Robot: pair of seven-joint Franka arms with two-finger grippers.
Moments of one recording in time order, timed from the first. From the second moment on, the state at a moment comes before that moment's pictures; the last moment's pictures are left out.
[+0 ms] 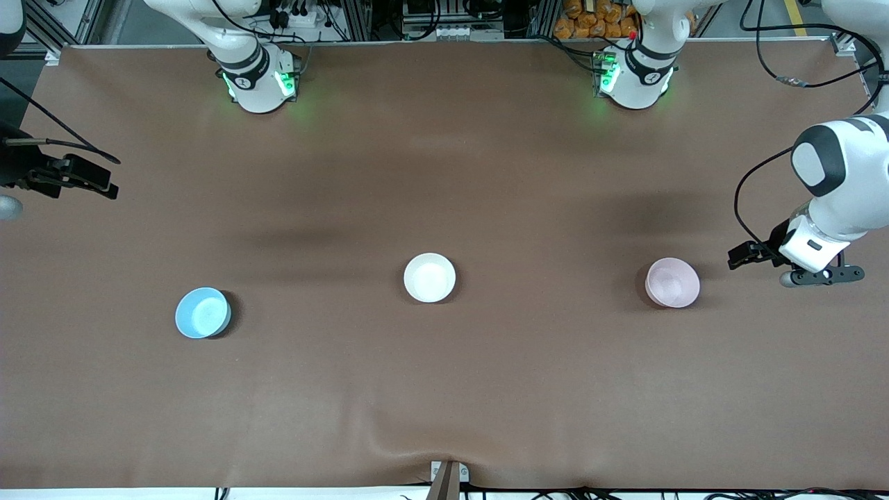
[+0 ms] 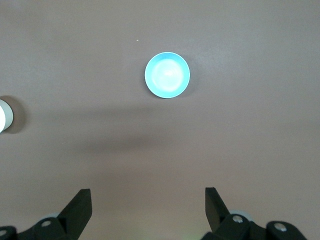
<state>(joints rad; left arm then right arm) 0.24 0.21 -0.07 -2.10 -0.03 2.36 0.10 -0.08 0.02 0.02 -1.58 0.03 1.53 -0.01</state>
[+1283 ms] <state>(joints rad) 0.23 0.36 -0.10 -2.10 -0.13 2.52 0.10 -0.08 0.02 0.02 -1.58 0.03 1.53 -0.01</state>
